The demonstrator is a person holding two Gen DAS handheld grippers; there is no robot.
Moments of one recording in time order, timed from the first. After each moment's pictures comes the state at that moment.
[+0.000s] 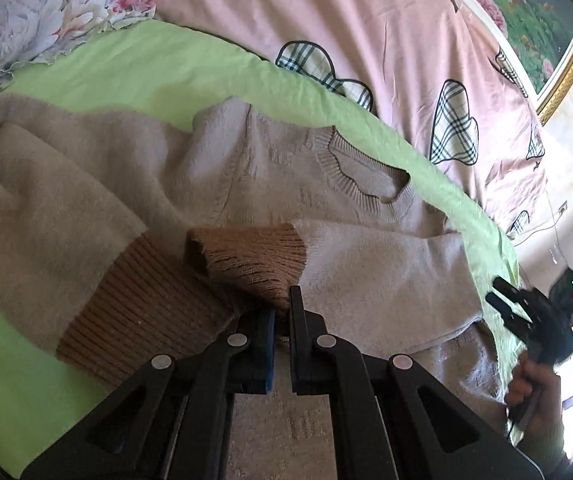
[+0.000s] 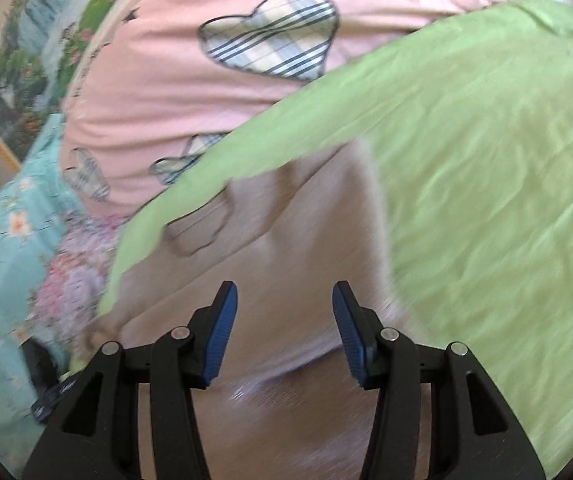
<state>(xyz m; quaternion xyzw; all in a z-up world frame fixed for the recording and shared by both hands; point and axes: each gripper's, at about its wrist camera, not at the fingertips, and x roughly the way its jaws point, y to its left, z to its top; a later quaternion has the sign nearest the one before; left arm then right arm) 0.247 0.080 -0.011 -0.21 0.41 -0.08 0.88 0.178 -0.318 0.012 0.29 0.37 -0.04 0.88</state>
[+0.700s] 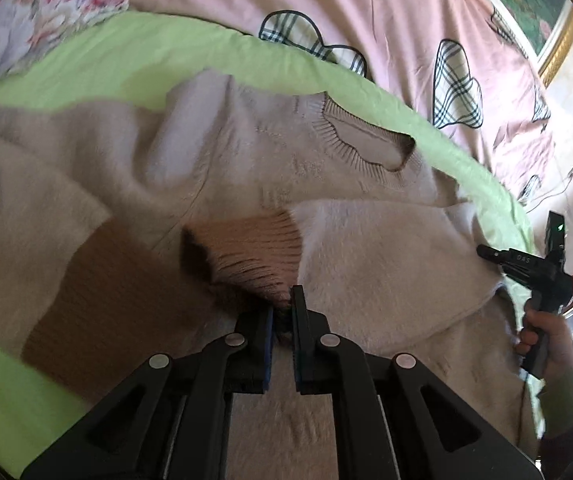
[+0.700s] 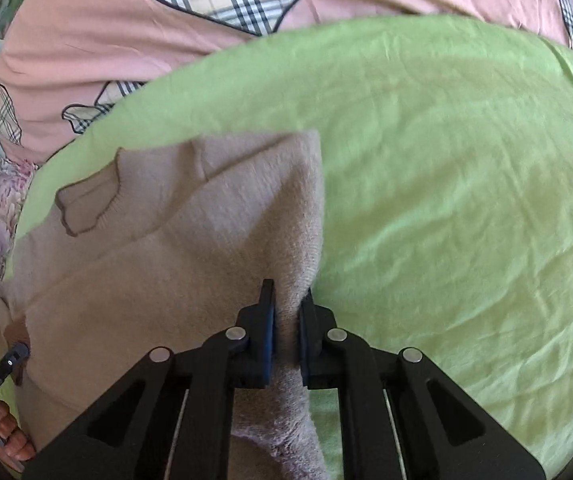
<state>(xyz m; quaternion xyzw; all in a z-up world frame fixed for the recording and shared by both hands) 0.254 0.065 -0.020 -0.17 0.44 -0.09 0.88 0.237 -0.348 -0.029 0.19 0.47 -0.08 0.86</state>
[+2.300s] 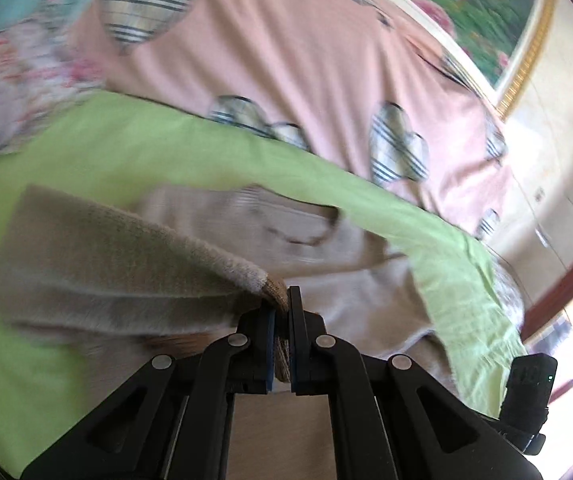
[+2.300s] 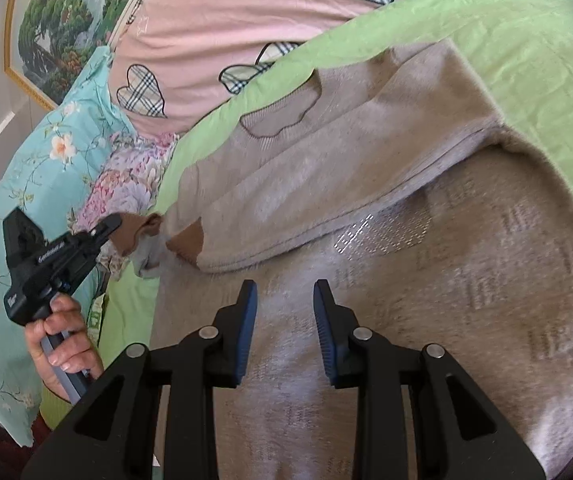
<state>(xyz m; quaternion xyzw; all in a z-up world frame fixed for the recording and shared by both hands) 0.241 0.029 0.077 -0.17 0.36 -0.14 0.91 0.101 -0.212 0.005 0.31 0.41 0.08 0.85</state>
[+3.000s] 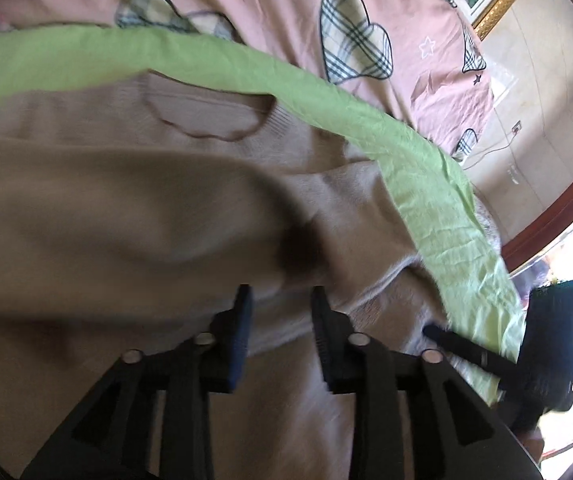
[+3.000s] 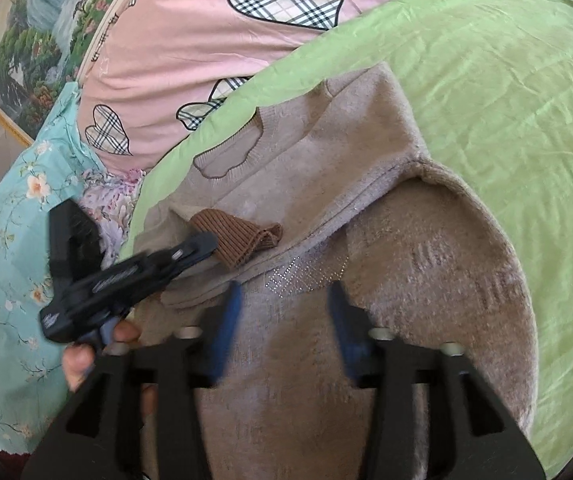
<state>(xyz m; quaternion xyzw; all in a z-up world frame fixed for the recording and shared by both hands) 0.265 -0.047 0.001 -0.14 0.45 -0.21 0.86 0.103 -0.251 0.004 0.32 0.41 0.02 0.86</state>
